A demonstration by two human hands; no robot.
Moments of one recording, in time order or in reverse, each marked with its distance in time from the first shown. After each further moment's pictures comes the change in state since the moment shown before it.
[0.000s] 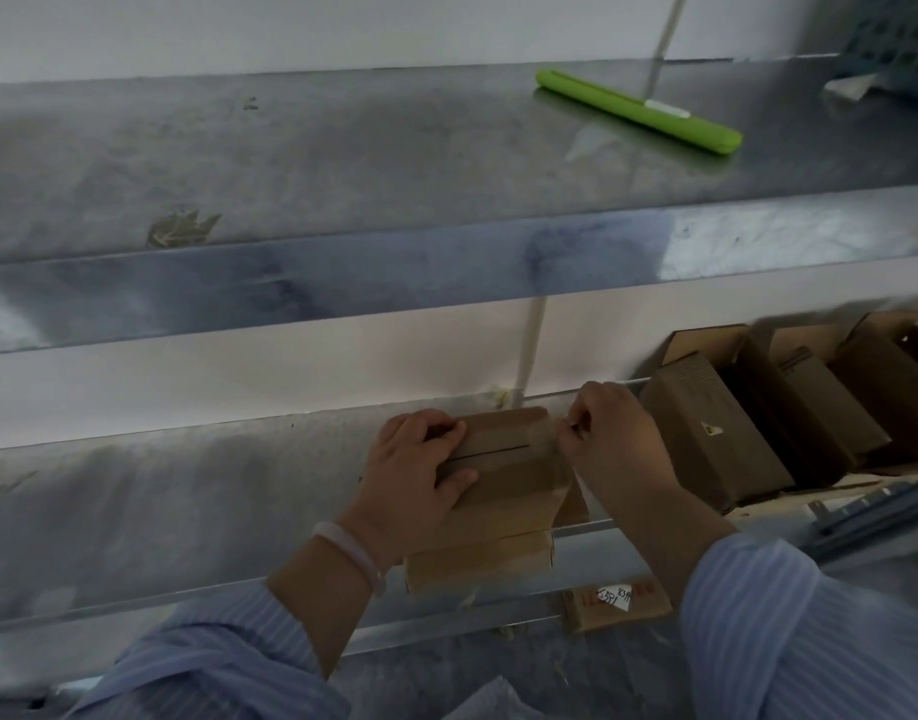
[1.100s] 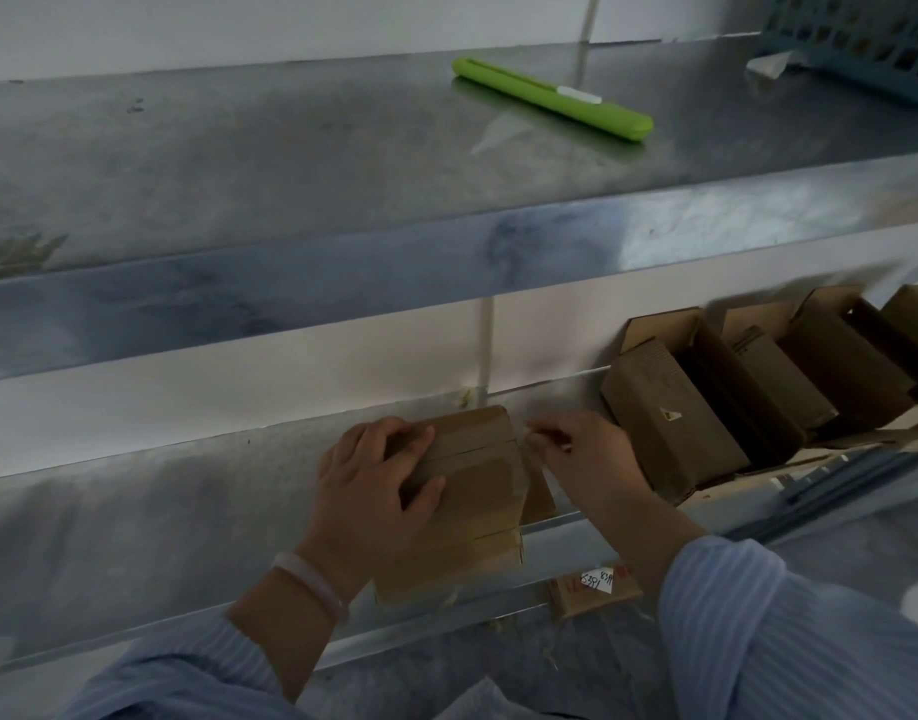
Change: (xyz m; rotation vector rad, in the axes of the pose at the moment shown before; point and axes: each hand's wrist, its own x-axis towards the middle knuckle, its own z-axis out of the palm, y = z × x) left_hand -0.005 0.006 0.009 0.174 0.061 -0.014; right_hand -0.008 0.040 0.012 0.242 -0.122 0.137
